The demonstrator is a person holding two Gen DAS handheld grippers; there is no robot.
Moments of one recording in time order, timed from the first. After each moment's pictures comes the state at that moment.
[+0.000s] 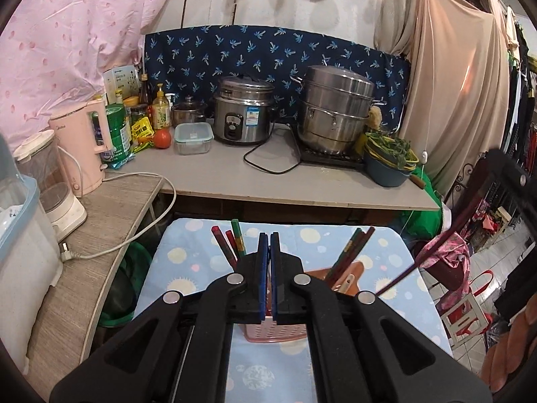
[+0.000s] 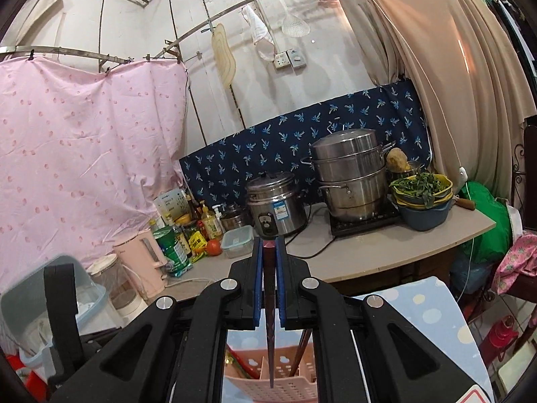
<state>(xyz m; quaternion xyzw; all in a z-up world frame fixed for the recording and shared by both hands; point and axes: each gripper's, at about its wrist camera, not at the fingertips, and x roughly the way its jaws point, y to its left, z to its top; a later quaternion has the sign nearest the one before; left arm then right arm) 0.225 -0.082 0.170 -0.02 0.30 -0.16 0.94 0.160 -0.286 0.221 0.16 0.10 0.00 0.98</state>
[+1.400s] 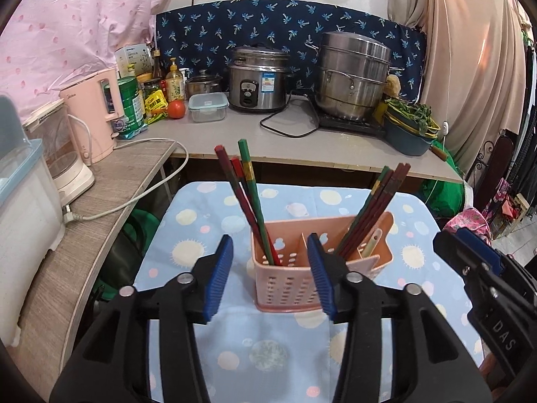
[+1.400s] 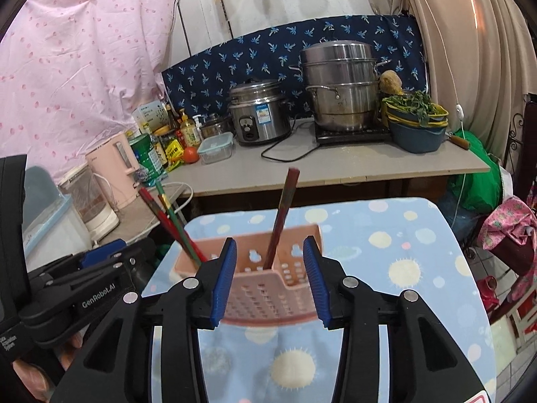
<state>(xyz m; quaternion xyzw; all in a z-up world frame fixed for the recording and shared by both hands) 0.201 -0.093 0.105 0.00 0.33 -0.12 0.94 0.146 -0.262 0.102 0.11 0.28 -0.01 0.95</state>
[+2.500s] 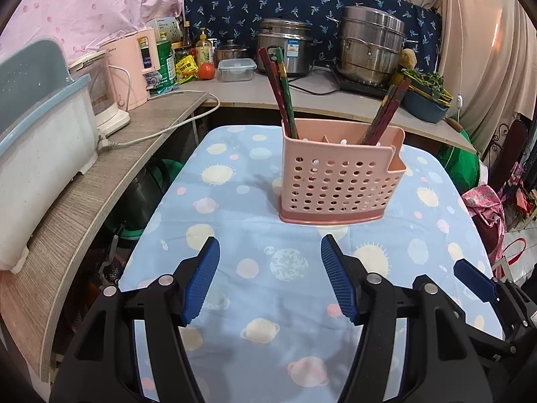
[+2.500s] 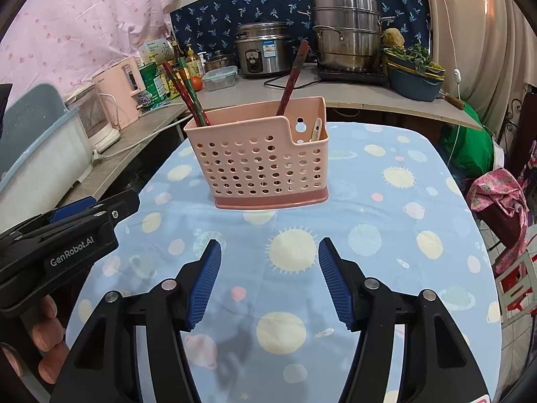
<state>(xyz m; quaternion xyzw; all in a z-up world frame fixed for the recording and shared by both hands) 0.110 -0.067 0.047 0.01 0.37 -0.07 0.93 0.060 -0.218 0.030 0.07 0.37 -0.02 0.93</state>
